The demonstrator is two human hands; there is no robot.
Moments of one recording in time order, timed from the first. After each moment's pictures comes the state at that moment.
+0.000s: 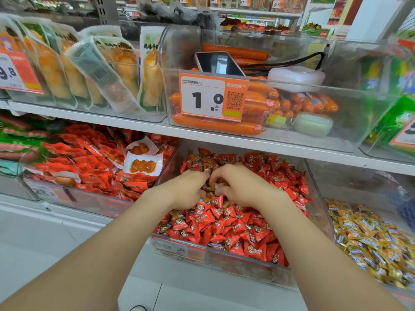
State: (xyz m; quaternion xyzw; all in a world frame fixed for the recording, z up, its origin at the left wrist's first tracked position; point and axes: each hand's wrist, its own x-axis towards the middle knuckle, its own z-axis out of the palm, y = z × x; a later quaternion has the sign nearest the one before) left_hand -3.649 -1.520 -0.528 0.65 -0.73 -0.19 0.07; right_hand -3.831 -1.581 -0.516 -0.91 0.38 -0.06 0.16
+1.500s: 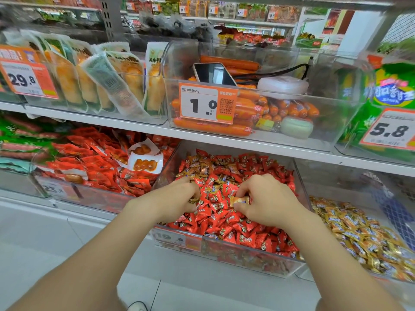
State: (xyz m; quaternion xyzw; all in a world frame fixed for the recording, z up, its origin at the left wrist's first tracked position) left_hand -3.653 -1.460 -0.510 0.67 -0.72 -0.19 0.02; right_hand -3.895 -1.513 -0.481 -0.88 0.46 -0.07 0.06
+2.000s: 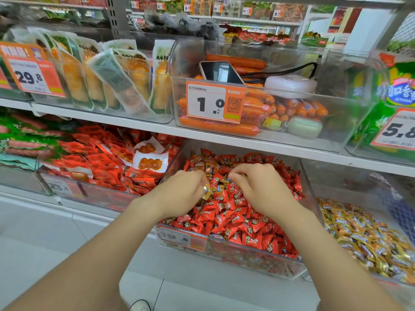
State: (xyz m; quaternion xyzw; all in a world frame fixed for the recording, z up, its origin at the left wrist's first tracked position) left_hand -3.655 -1.458 -0.502 0.66 -0.72 -0.16 0.17; right_hand -3.876 -1.535 -0.497 -0.88 0.40 -0.24 0.09
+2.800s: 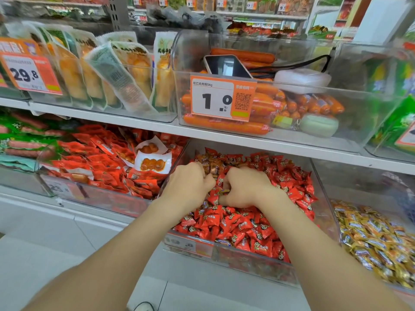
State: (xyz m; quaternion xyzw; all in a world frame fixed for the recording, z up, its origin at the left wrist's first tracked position) left_hand -3.669 -1.477 -0.507 0.75 -0.59 -0.13 0.27; right_hand -3.818 -1.566 -0.508 -0.89 0.45 0.04 0.03
